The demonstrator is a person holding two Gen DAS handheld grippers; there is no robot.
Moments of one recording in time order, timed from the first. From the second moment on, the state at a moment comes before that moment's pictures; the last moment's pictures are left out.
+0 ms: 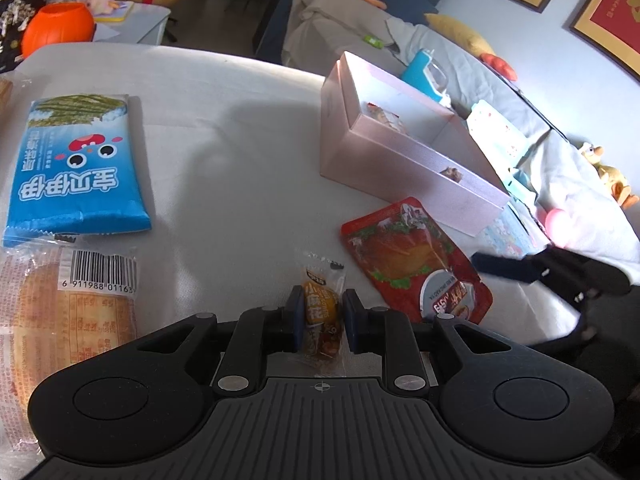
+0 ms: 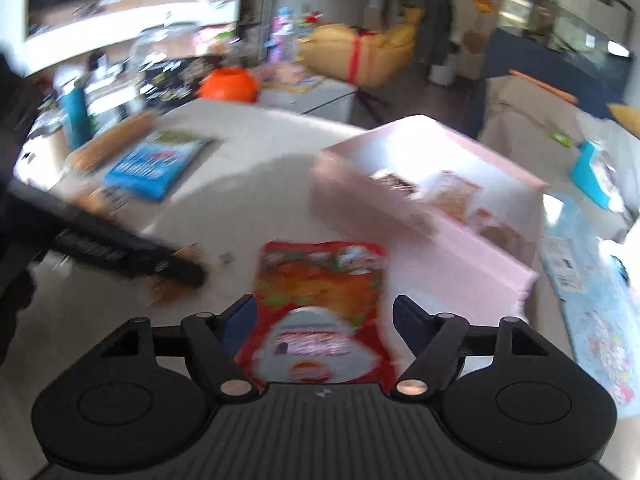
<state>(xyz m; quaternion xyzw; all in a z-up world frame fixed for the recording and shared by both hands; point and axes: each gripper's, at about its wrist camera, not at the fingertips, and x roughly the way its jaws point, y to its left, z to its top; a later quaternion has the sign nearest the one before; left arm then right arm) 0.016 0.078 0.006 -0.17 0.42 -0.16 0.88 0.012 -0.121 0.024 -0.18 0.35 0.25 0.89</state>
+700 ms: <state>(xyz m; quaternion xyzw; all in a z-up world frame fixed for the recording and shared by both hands) 0.014 0.080 0.004 -0.17 0.42 -0.16 0.88 0.059 -0.139 -0.007 -0.11 0.38 0.26 0.88</state>
